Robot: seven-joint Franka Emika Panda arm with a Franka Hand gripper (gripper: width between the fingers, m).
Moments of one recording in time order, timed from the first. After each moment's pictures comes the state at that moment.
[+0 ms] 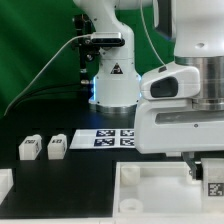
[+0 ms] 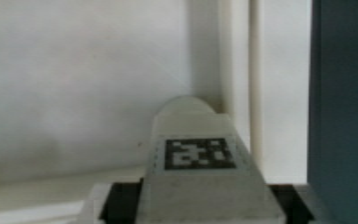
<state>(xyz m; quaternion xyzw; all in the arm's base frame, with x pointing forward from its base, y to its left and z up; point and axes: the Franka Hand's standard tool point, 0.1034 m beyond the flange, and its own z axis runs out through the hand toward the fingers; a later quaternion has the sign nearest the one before) 0.628 0.112 0.070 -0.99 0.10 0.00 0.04</state>
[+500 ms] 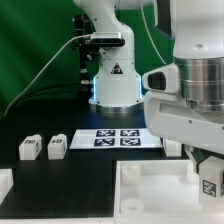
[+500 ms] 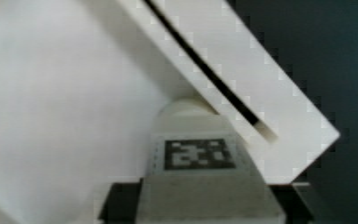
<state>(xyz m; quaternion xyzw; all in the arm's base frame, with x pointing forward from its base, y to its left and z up) 0.633 0.114 0.073 -0.88 0.48 0.04 0.05</state>
